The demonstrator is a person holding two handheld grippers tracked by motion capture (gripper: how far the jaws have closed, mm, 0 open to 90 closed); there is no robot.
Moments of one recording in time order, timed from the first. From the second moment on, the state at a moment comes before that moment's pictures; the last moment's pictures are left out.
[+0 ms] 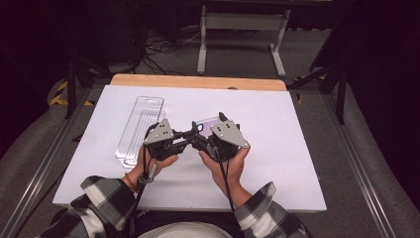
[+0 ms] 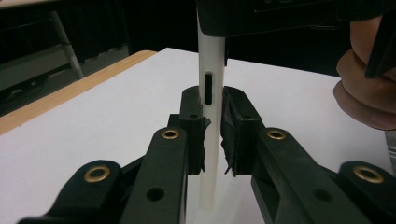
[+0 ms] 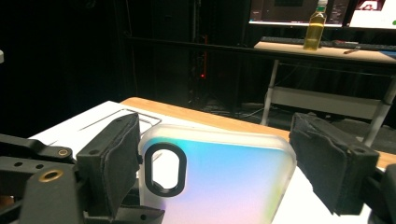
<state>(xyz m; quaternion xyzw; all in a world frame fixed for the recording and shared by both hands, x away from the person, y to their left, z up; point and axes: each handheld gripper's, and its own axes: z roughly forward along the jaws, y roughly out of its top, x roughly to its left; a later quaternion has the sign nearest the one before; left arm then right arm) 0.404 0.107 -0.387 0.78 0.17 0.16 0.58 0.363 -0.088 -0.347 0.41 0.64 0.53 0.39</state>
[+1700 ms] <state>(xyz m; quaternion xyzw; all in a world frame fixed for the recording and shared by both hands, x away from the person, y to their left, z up) 0.392 0.110 -0.385 0.79 0.13 0.14 0.58 0.344 -0.140 -0.338 0.35 0.67 0.52 0.40</state>
